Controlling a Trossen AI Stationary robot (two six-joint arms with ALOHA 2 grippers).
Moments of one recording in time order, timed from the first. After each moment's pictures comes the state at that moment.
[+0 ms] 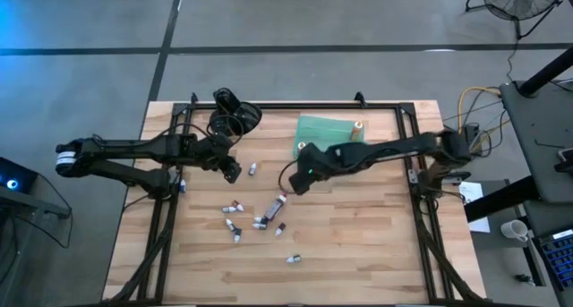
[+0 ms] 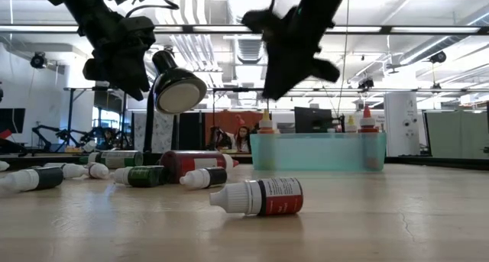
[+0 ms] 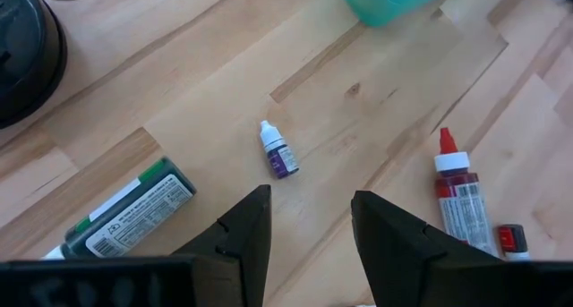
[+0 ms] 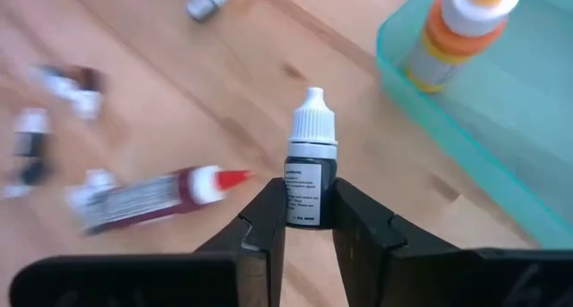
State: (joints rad) left arm 0.14 1.00 0.77 -0.69 -0.17 -0.68; right arm 0.01 1.73 1.33 -0.65 0.20 0.91
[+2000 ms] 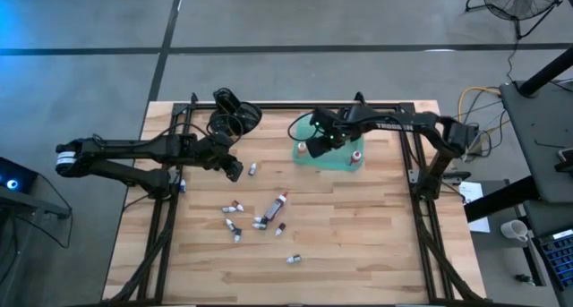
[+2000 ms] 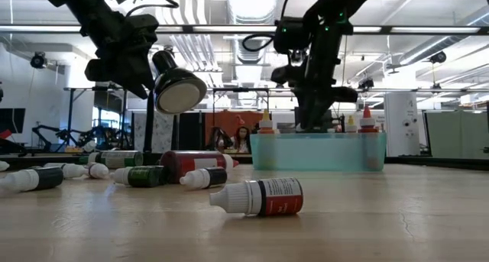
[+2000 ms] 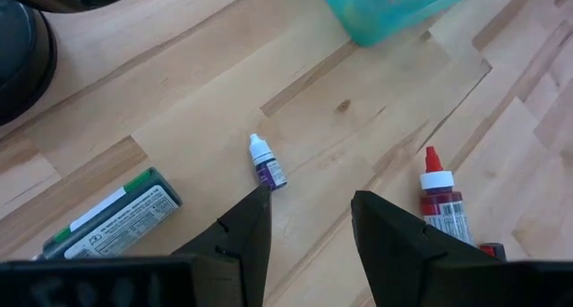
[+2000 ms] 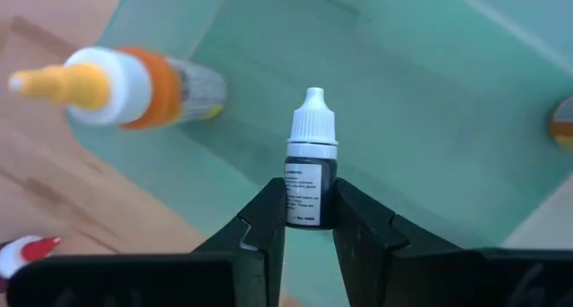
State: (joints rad) left arm 0.14 1.00 0.76 -0.64 -0.17 -0.72; right arm -0.38 1.74 1.30 -0.85 0.02 0.77
